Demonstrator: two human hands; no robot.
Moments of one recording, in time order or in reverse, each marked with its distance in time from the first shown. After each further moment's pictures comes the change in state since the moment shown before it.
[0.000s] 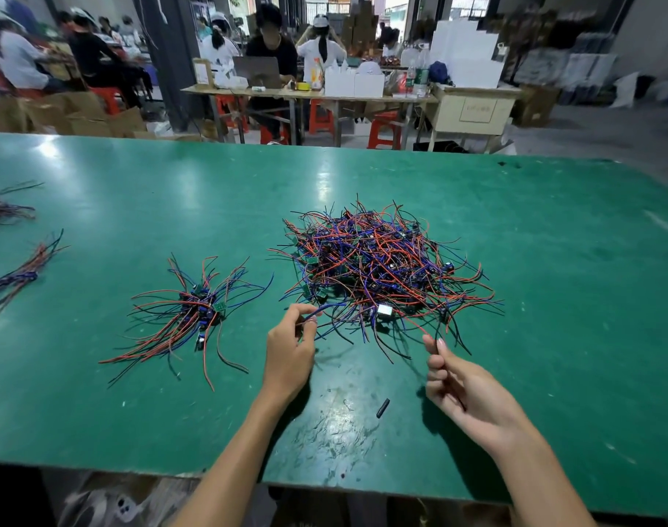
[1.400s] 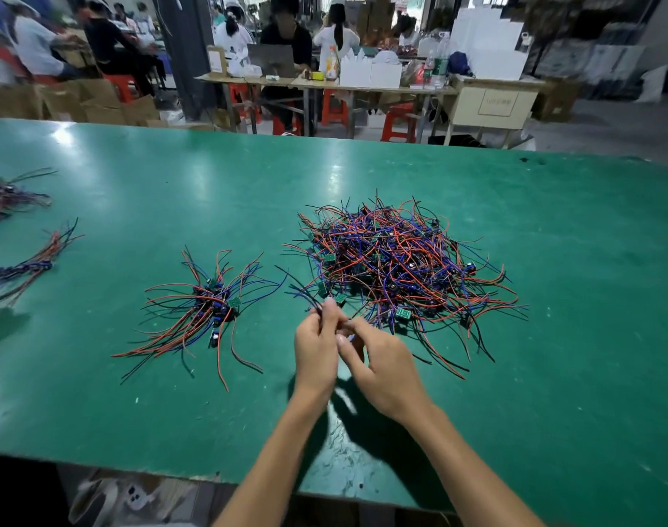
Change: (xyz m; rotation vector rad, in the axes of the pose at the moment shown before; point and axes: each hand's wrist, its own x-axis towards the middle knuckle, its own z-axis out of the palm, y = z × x) left_hand -0.006 0.040 0.011 -0.514 0.071 -0.260; right_hand 0.053 0.063 0.088 -1.436 -0.127 -0.930
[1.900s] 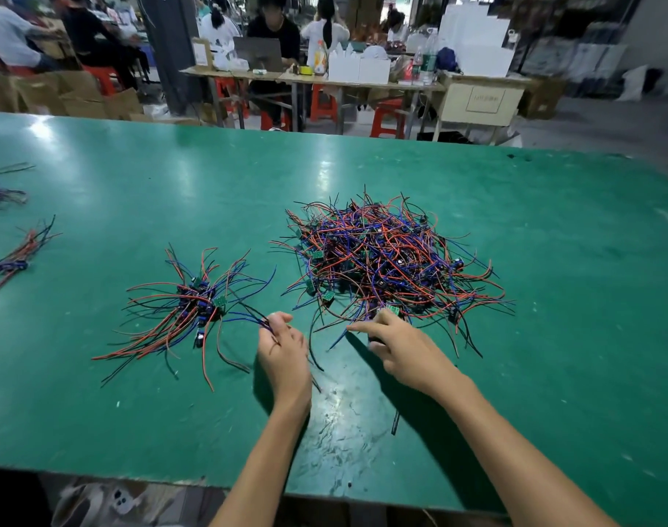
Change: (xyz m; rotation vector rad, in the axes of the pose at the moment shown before) left_hand 0.002 -0.022 -0.011 -0.064 0.367 -0.077; right_hand 0.019 0.054 -0.039 -0.325 -0.392 0.048
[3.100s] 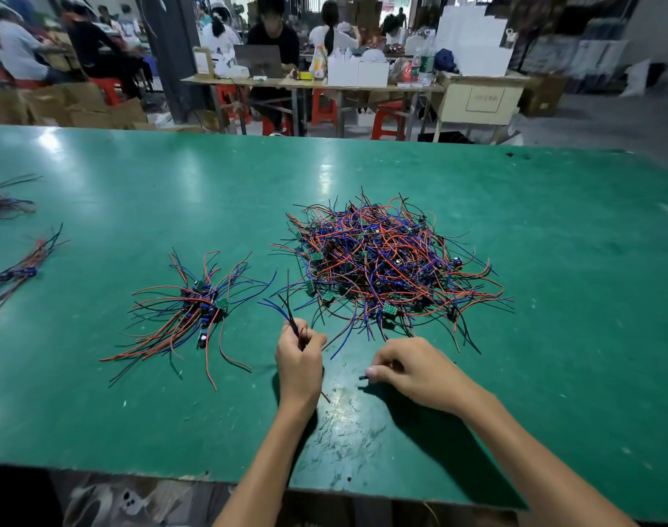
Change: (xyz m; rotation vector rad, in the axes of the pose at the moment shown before) left_hand -0.008 -0.008 -0.006 0.128 -0.265 0.069; right_hand -0.038 -0.007 -0.016 0.118 -0.056 0.027
